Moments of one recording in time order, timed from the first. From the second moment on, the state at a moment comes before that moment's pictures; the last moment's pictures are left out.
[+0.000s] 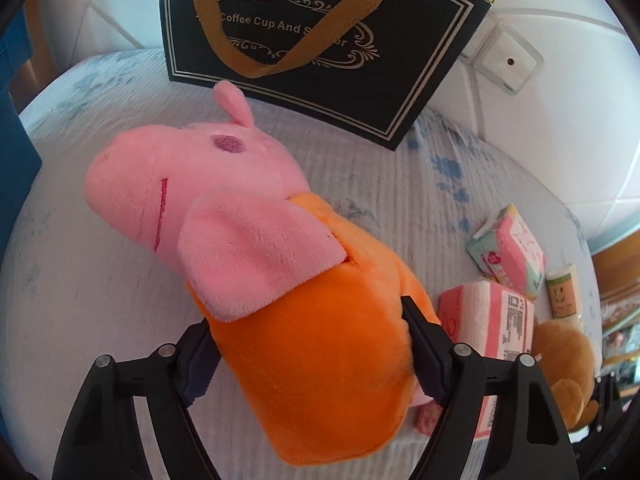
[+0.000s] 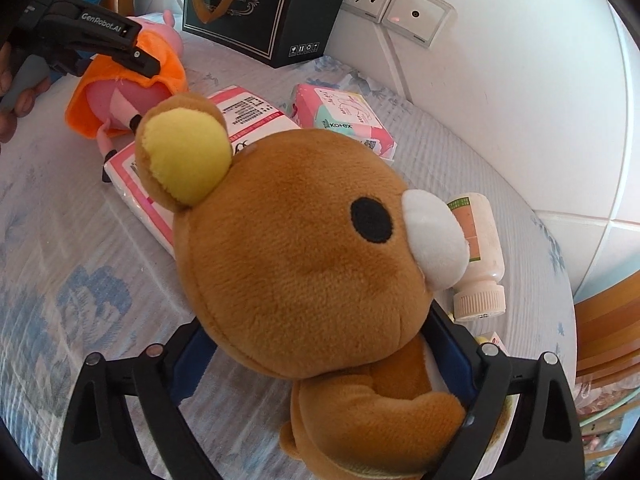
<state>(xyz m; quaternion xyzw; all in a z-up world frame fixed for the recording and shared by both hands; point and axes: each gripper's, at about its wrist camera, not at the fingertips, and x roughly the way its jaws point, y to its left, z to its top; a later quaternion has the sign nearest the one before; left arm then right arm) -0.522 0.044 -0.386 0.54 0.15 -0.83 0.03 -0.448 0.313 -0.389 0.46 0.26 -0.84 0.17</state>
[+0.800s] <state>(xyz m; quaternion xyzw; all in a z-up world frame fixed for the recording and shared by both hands) -0.429 0.024 -0.376 0.57 0.16 -0.81 0.01 -0.355 0.307 -0.372 0.51 0.21 -0.82 0.14</state>
